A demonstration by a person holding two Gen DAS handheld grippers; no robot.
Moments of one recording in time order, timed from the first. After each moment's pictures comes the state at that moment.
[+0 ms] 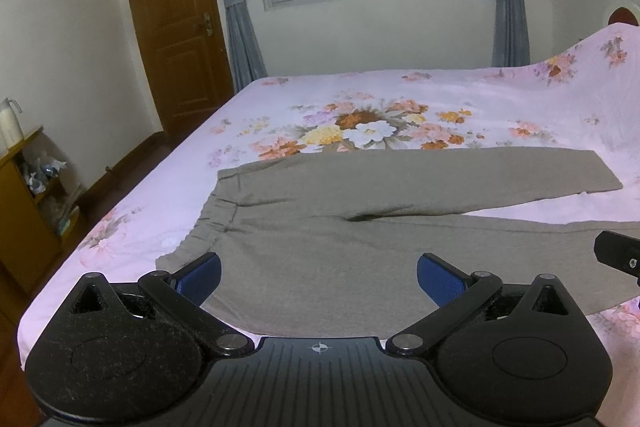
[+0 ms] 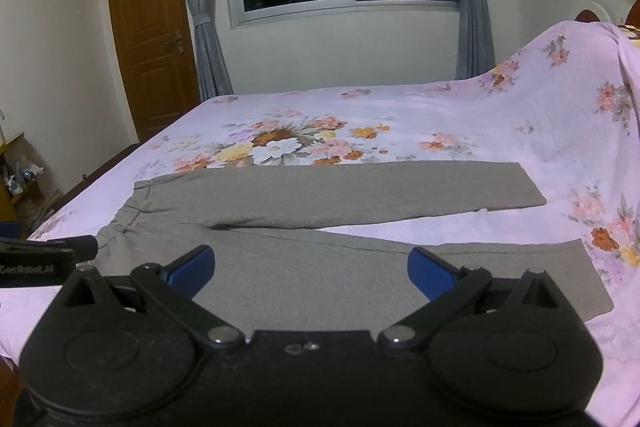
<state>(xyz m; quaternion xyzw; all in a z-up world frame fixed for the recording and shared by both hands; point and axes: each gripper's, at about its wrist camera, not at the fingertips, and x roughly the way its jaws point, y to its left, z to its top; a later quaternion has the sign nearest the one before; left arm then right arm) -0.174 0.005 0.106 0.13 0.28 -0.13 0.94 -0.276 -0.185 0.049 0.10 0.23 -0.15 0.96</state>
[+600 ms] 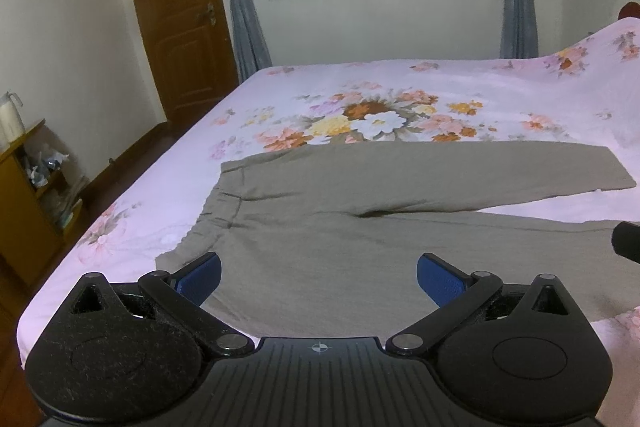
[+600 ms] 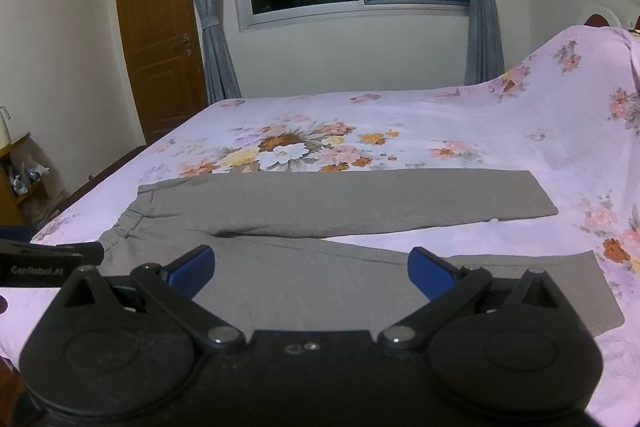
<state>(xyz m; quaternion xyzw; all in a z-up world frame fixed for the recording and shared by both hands) -0.143 0.002 0.072 0.13 0.29 -0.12 0.94 -0.261 -0.187 0.047 0.08 0.23 -0.15 0.96</state>
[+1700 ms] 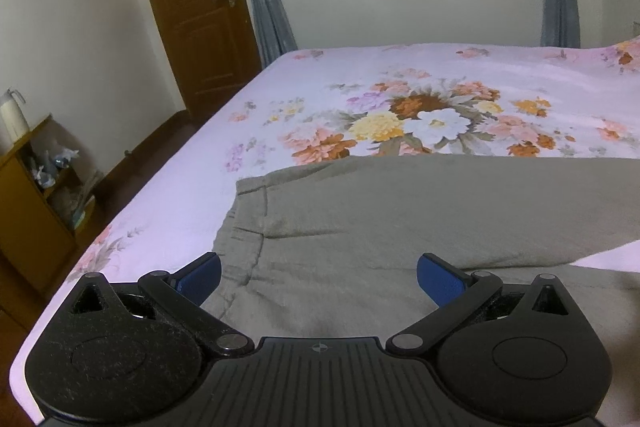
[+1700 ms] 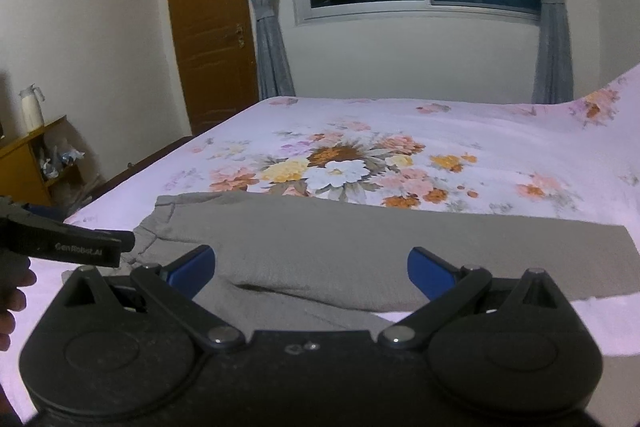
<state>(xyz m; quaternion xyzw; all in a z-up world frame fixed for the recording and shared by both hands) 0.033 -0.005 0.031 0.15 0.31 -0.08 0.93 -0.108 -0.214 0.025 0.05 0.24 -0.05 0.97</state>
